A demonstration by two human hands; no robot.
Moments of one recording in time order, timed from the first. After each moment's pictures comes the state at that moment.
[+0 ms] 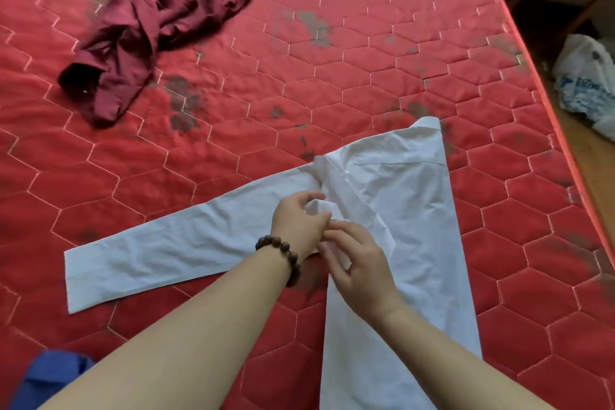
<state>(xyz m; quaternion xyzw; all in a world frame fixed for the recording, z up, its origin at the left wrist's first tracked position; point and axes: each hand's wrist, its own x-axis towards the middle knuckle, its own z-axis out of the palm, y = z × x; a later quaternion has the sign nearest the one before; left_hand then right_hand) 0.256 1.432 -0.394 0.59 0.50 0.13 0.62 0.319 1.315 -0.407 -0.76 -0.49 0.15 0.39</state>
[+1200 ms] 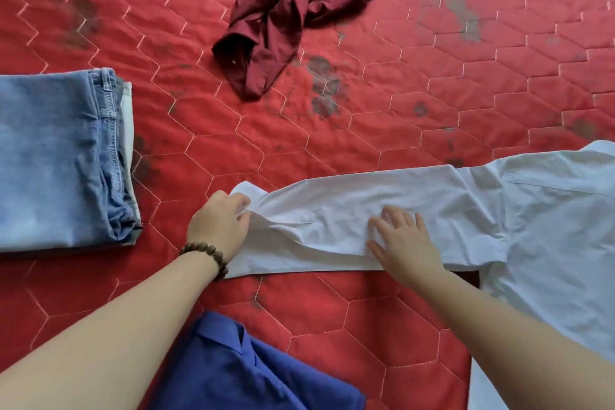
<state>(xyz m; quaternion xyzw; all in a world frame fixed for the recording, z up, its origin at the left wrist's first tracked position) -0.047 1.604 -0.462 0.77 0.60 0.01 0.21 0.226 1.454 -0.495 -0.78 -0.60 0.16 -0.06</state>
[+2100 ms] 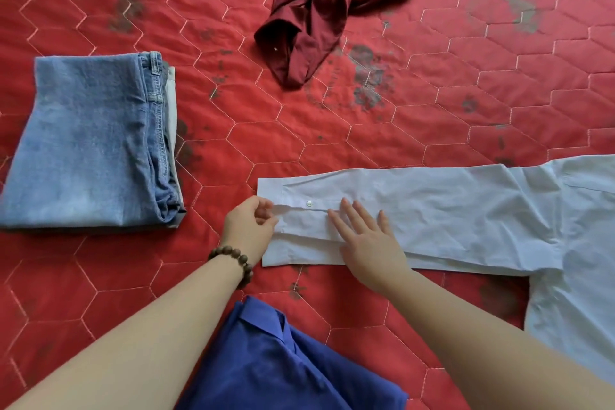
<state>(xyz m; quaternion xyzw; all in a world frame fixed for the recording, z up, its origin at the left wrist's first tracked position) -0.081 1.591 -0.482 0.62 0.65 0.13 0.41 0.121 1.492 -0.511 -0.70 -0.68 0.22 -0.05</state>
